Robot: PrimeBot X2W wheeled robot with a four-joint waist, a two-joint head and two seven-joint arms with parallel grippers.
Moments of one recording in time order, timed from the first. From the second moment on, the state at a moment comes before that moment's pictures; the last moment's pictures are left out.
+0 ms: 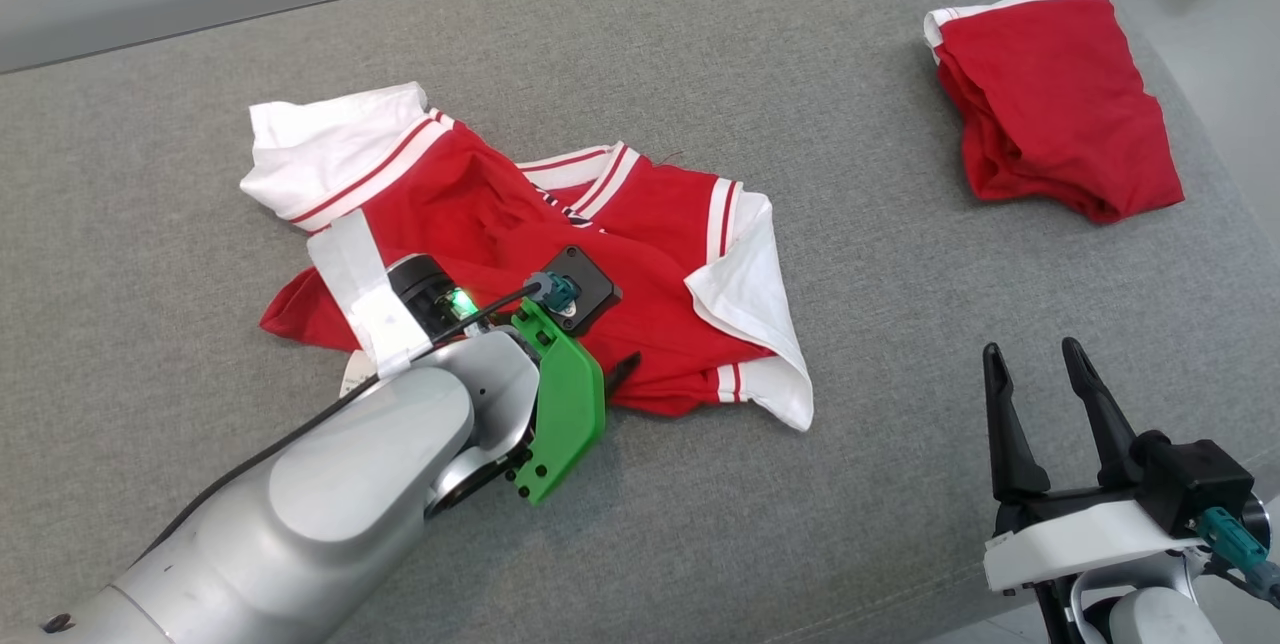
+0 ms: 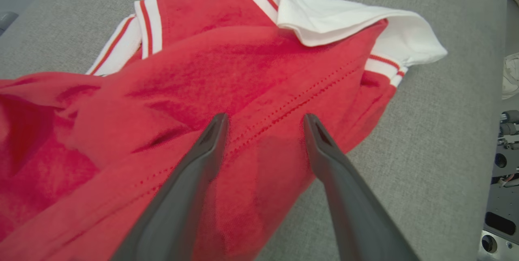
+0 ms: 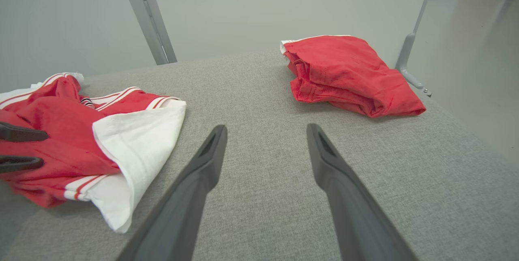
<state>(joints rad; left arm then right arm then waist) -0.84 0.35 -1.14 0.41 -0.69 -0.12 0.33 0.00 -0.05 -0.03 0.08 0.16 0.13 -0.26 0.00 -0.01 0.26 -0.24</state>
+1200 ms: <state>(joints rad) -0.90 0.25 -1.21 0.37 -0.70 -0.10 0.36 -0.01 -0.05 -0.02 0.09 0.18 0.13 -0.26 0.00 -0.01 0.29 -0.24</state>
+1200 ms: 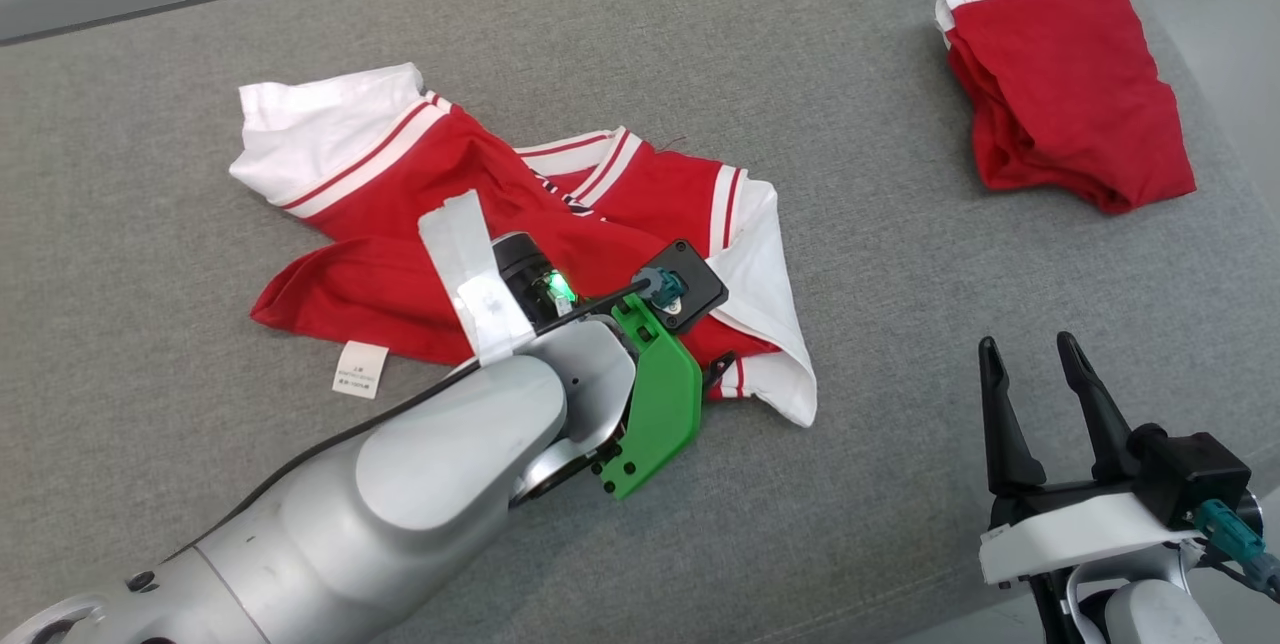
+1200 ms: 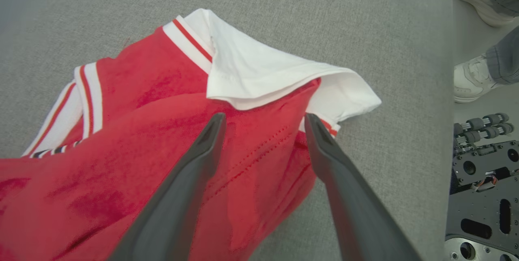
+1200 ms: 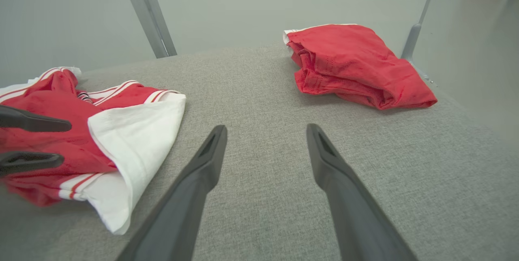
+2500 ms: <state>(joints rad) -0.45 0.62 -0.85 -0.12 -0.90 0.25 -0.08 0.07 -0.05 -0.09 0.10 0.15 0.13 -0.26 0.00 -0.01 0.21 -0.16</state>
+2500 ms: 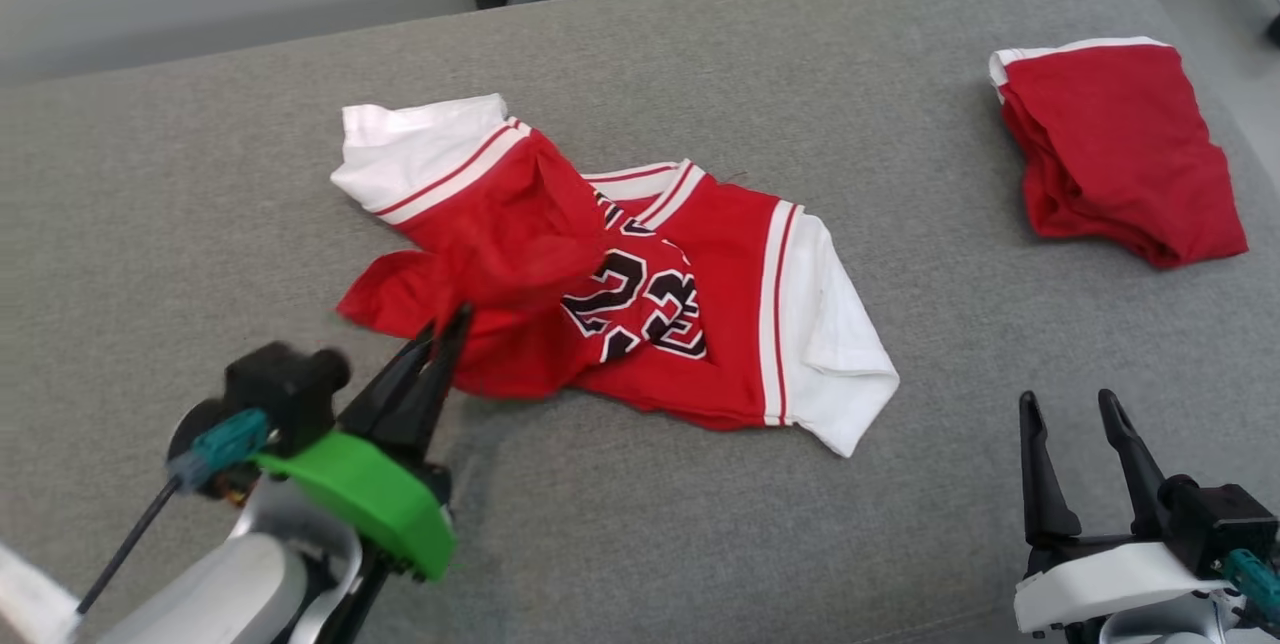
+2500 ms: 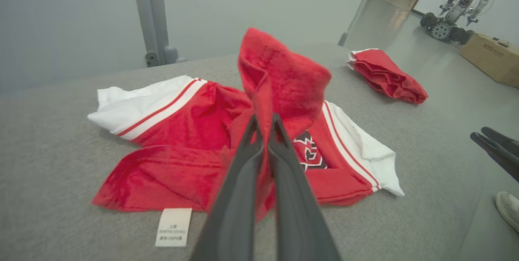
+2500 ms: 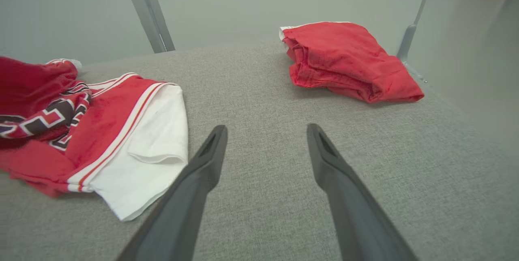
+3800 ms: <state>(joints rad) 0.11 0.16 -0.09 0.26 -0.75 0.13 -0.26 0.10 -0.05 -0.09 0.09 0.11 0.13 -0.26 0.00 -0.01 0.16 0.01</state>
